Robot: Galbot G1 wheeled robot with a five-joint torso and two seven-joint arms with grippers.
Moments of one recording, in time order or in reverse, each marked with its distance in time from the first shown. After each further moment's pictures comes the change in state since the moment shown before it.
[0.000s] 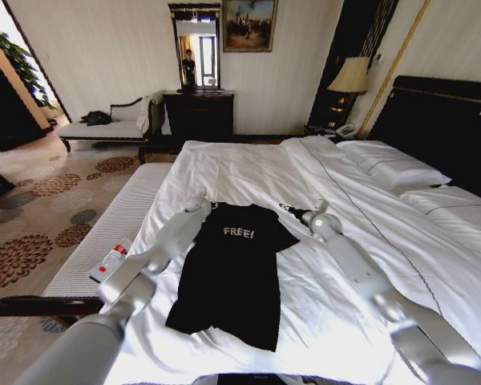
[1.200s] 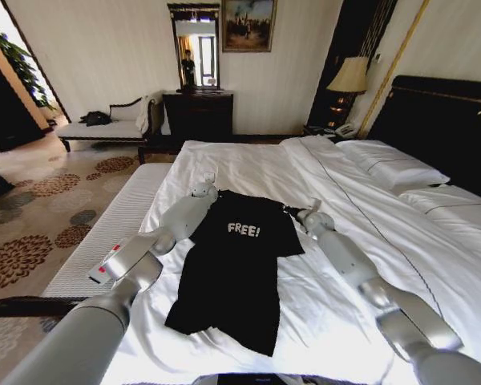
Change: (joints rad) left arm -0.243 -0.243 0.055 0.412 0.088 -0.008 0.134; right arm 0.299 0.180 -0.210 -0.407 -0.188 0.082 -0.148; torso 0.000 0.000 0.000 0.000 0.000
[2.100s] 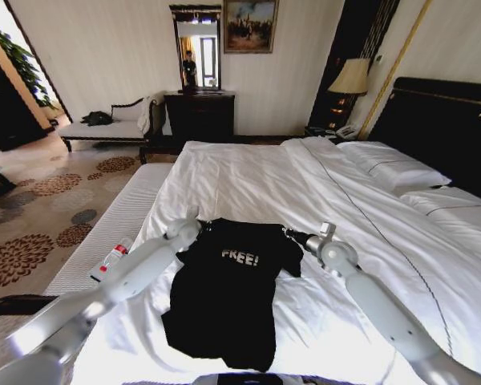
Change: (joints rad) left arm 0.326 0.398 0.009 -0.770 -0.316 0.114 -0.238; right arm -0.476 -0.184 0.248 0.578 0.164 -0.115 0.119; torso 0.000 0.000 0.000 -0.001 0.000
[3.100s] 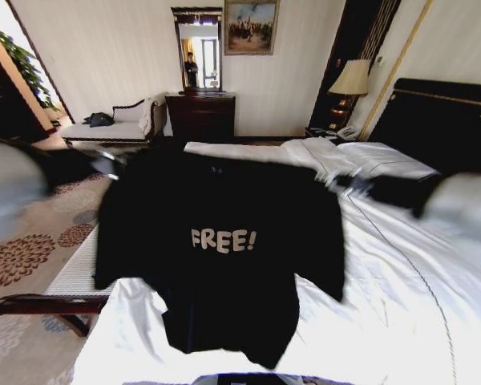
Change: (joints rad) left arm 0.116 0.903 -0.540 -1.039 -0.774 0.016 -0.315; right arm -0.236 -0.472 0.571 0.900 0.880 -0.112 0.513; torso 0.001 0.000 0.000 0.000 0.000
